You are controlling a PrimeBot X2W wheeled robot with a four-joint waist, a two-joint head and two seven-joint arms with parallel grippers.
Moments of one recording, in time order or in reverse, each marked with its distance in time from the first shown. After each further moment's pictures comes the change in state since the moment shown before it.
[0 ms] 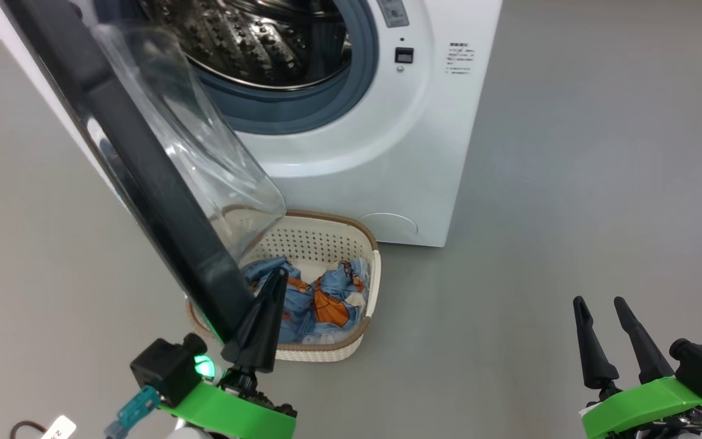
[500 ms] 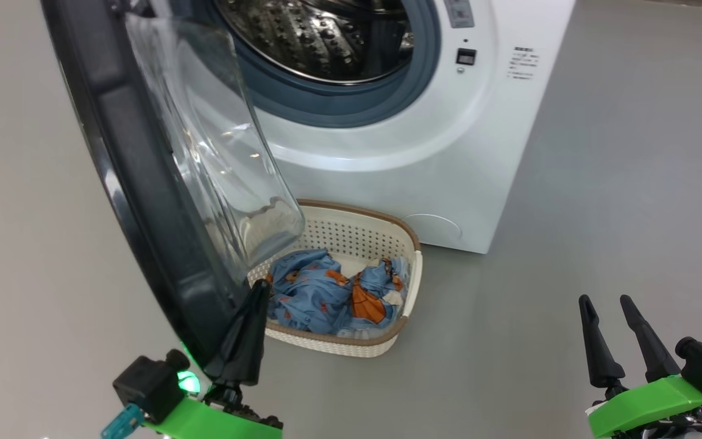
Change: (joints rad) left arm 0.053 0.001 0.042 -0.031 0.012 0.000 -0.002; right arm 0.000 -0.021 -0.001 -0.003 -0.001 0.000 0.000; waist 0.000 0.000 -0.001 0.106
